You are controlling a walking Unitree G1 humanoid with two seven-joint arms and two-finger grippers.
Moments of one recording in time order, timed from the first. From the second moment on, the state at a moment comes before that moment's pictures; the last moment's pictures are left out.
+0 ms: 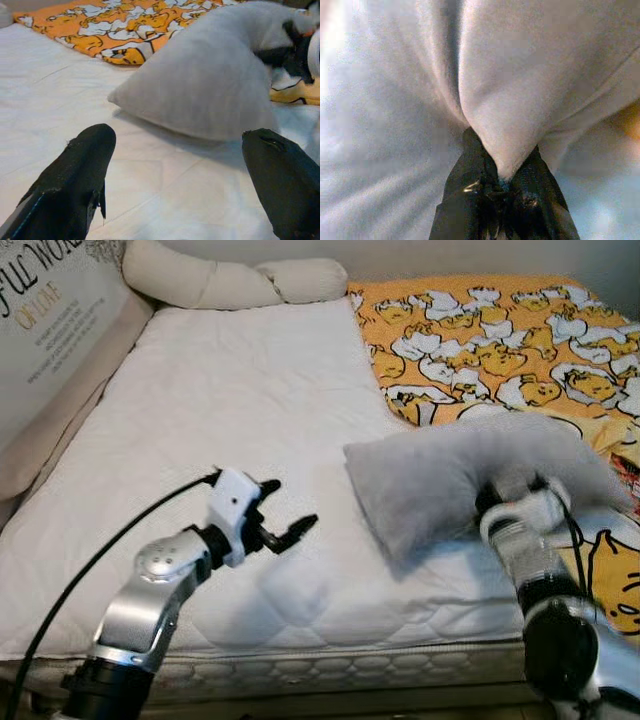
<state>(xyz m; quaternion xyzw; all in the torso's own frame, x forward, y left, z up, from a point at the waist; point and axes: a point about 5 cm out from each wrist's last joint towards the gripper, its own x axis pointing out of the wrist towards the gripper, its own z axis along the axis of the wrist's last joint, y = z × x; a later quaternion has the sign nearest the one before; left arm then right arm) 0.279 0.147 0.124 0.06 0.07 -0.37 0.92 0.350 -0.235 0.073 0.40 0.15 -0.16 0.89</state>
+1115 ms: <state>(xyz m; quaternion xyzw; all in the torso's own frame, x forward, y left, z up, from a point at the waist) 0.302 0.201 0.165 0.07 -0.01 -0.22 0.97 0.387 -0.120 0.217 0.37 0.08 0.37 0.85</state>
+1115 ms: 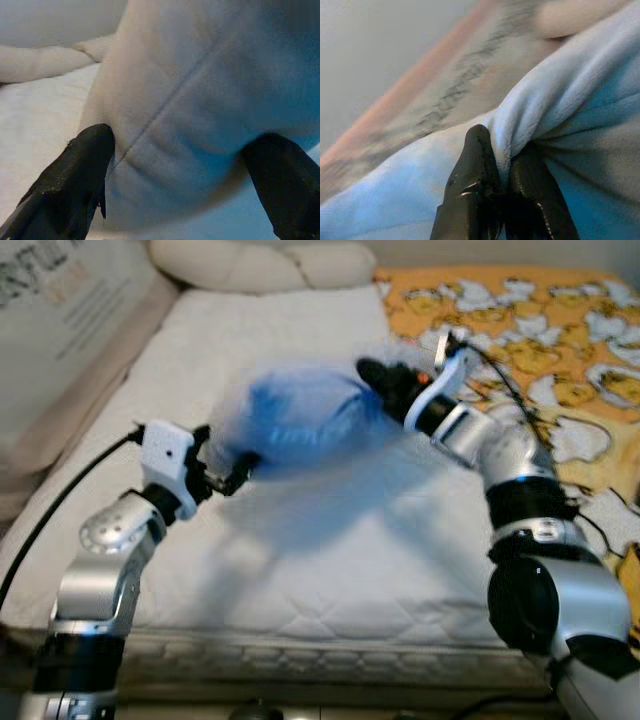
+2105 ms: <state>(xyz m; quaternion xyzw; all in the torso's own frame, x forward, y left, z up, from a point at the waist) 0.336 0.174 0.128 -0.03 0.07 -0.24 0.97 0.308 -0.204 0.073 0.23 0.30 0.27 0.89</state>
